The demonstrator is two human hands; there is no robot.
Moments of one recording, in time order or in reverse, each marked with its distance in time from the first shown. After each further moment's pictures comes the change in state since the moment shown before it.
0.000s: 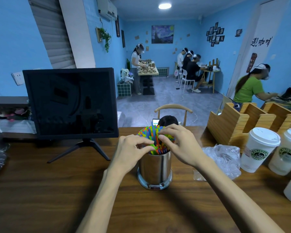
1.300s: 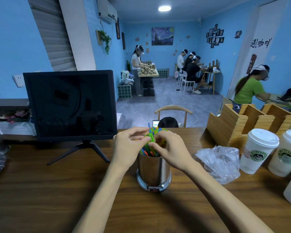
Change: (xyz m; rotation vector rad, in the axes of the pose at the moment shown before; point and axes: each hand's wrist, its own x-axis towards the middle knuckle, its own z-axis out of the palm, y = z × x) left_hand 0.013 0.015 0.003 -0.386 0.152 -0.244; right_hand 0.004 -0.012 0.026 0.086 0.042 -0.007
